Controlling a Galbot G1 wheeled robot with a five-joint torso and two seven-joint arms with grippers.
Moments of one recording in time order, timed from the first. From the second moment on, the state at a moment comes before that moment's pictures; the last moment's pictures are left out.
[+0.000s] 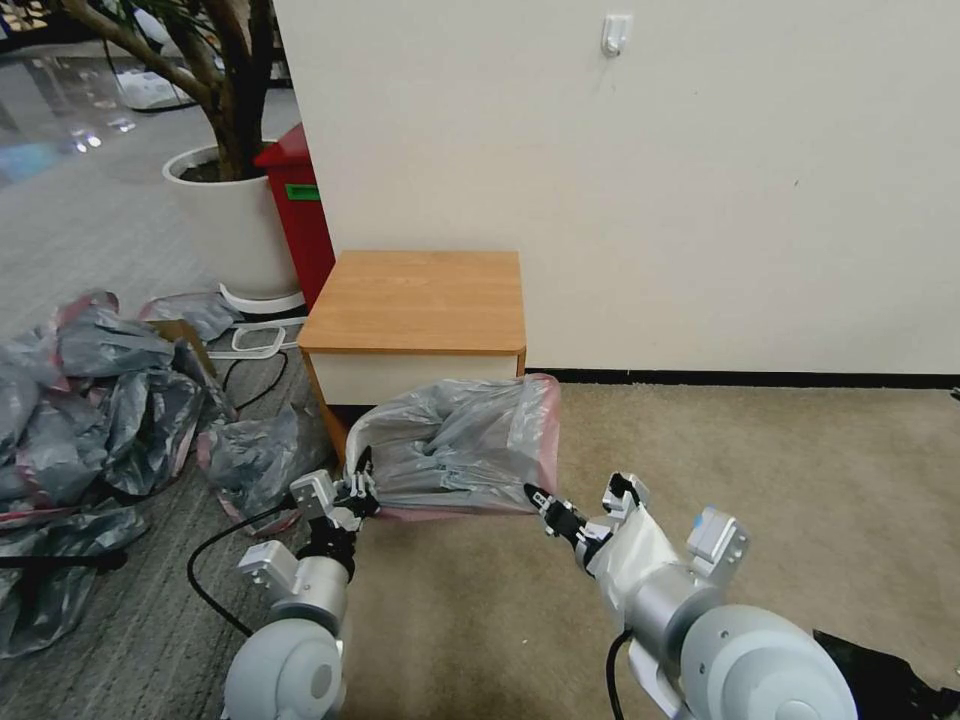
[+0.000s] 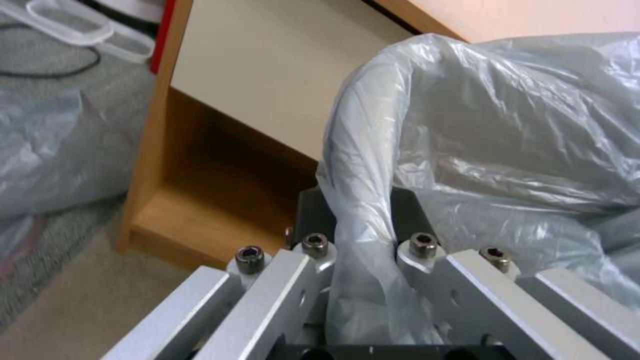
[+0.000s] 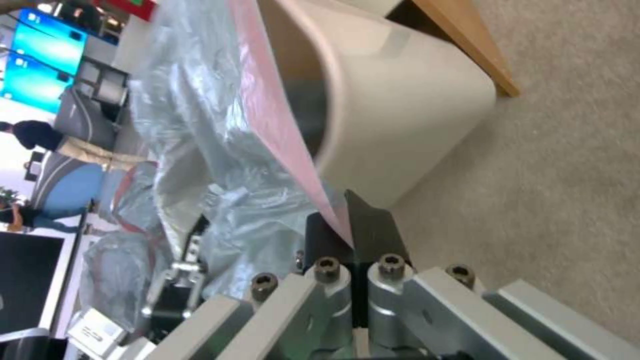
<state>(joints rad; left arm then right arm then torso) 1.55 -1.40 -0.45 -2.14 -0.68 0.16 -0.23 -1.48 1.29 0.19 2.48 1.32 -0.48 0.83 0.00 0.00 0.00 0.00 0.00</state>
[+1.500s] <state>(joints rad) 1.54 -1.39 -0.51 -2.12 -0.79 0.23 -0.29 -1.60 1.32 0.26 2.44 1.01 -0.42 0.60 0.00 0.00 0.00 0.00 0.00</state>
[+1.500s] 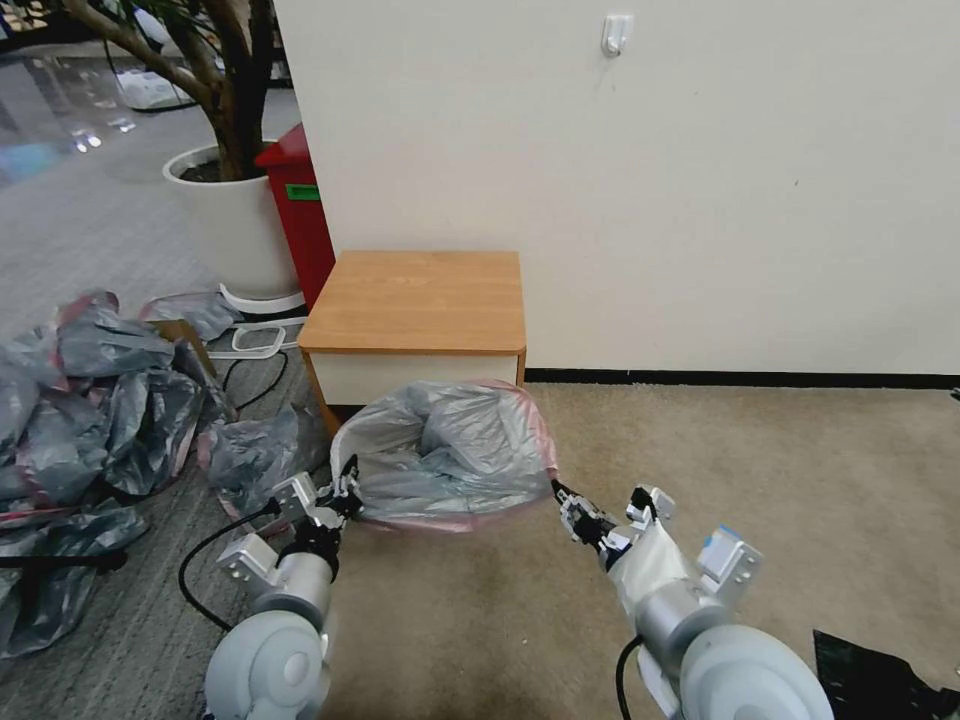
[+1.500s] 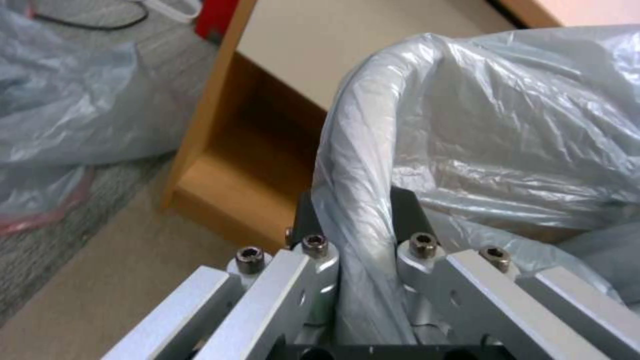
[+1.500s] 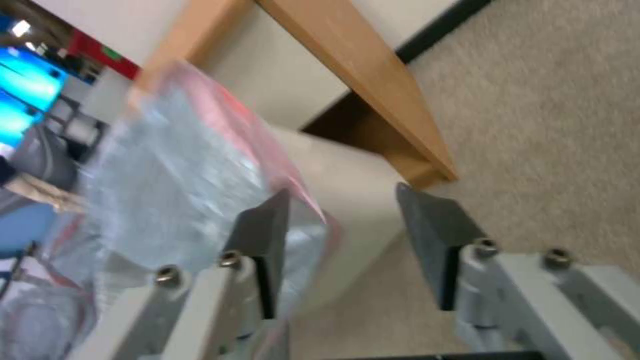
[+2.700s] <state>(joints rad) 1.57 -1.41 -0.51 -2.18 -0.89 0.30 -0.30 -1.52 1.43 0.28 2.19 0.99 -0.15 0.07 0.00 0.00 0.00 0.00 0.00</state>
